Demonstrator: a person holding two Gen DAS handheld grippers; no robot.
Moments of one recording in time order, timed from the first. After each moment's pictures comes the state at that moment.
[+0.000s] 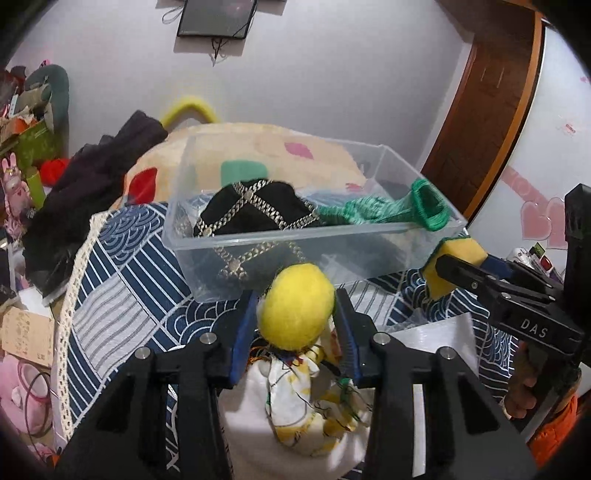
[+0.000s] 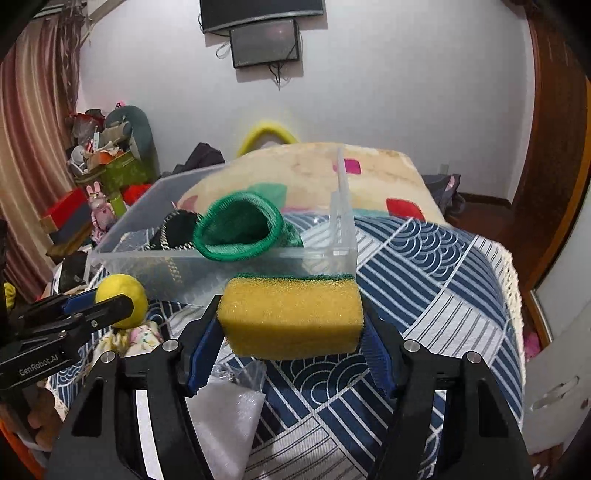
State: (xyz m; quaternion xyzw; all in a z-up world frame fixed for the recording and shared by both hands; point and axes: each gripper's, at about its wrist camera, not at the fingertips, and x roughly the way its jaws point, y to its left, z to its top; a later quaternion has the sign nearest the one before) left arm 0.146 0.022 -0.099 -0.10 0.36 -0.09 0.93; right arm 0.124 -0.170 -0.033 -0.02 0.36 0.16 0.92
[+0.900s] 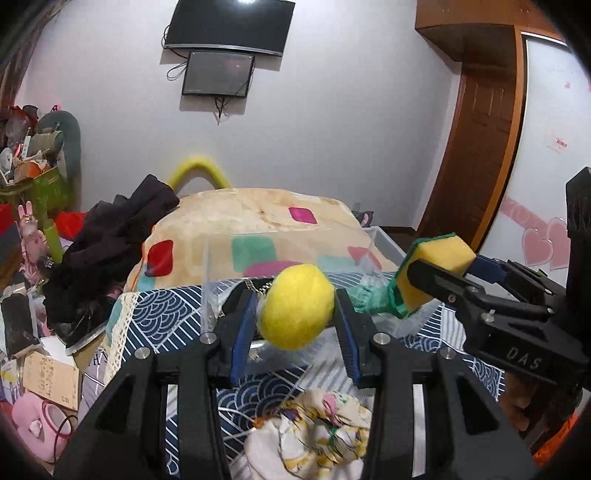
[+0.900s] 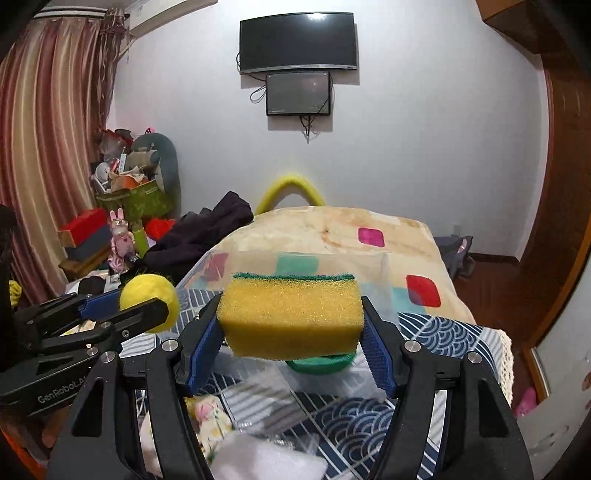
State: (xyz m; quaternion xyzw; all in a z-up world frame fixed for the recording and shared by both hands) left arm 0.140 0.033 -0.030 -0.08 0.26 -0.06 0.96; right arm 0.129 -0.114 0.013 -0.05 0.27 0.20 0.94
